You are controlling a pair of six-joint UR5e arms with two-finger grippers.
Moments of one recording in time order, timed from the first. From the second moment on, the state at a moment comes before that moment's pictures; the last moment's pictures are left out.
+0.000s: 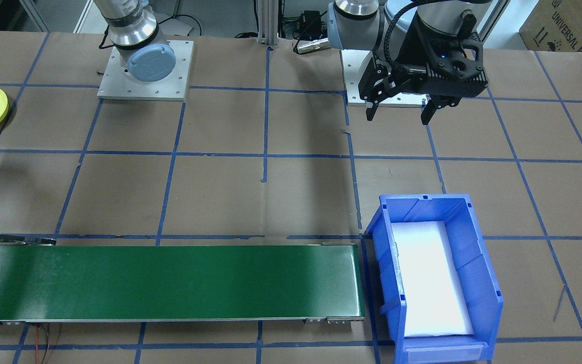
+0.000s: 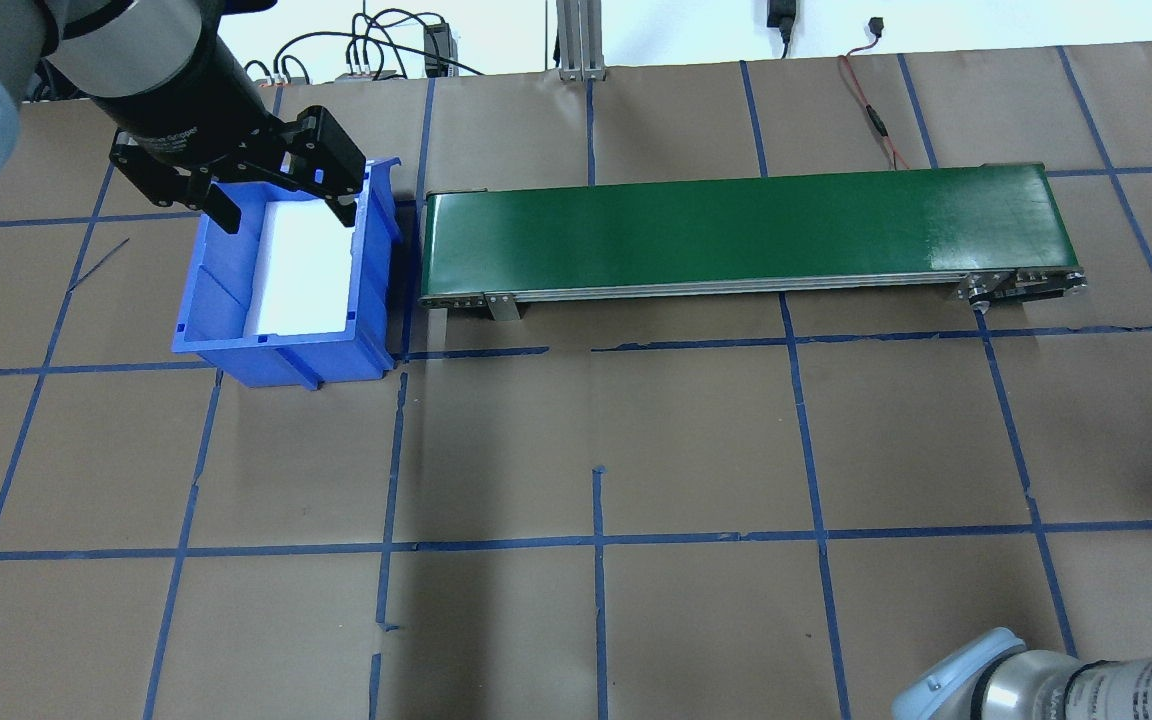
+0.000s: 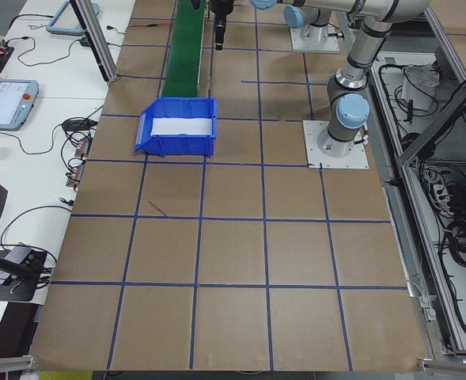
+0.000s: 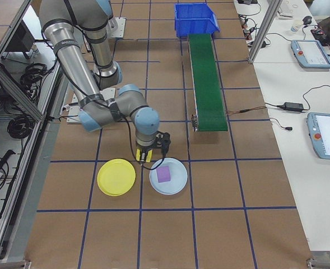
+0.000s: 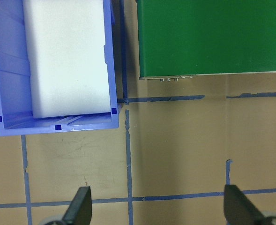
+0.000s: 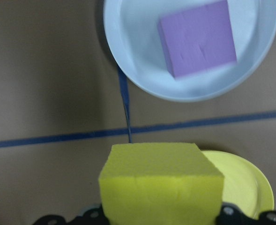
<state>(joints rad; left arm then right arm) -1.60 -1.54 -1.52 -1.58 1.52 -0.01 0.42 -1.42 1.87 -1.91 -1.65 -1.01</state>
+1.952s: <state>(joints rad) -1.60 -1.54 -1.52 -1.58 1.52 -0.01 0.64 -1.49 1.89 -1.94 -1.66 -0.68</state>
